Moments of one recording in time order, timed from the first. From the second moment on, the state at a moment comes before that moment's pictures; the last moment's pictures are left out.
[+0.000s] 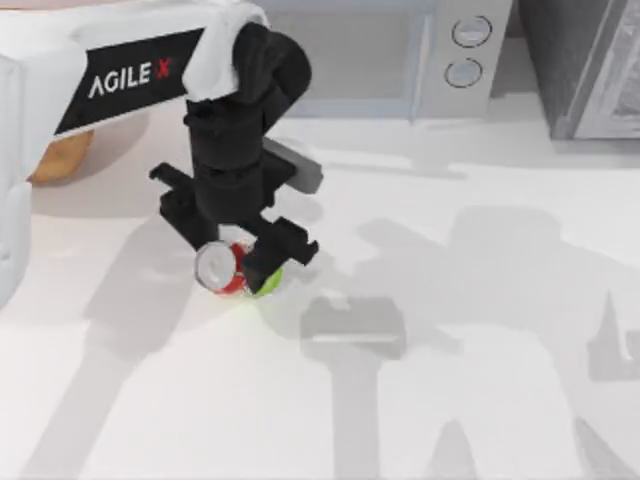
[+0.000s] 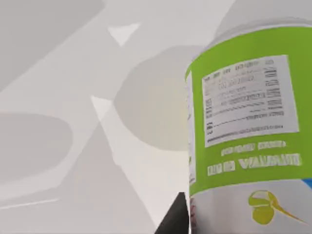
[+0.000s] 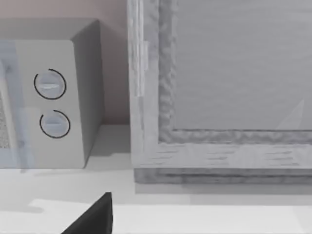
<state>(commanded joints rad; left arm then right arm) -0.50 2.22 1.73 -1.23 0.01 0.16 0.00 0.00 0.00 0.00 0.00 0.00</state>
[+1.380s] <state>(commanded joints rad) 0.34 2.06 1.59 -1.11 0.00 0.37 0.00 0.00 0.00 0.00 0.00 0.00</state>
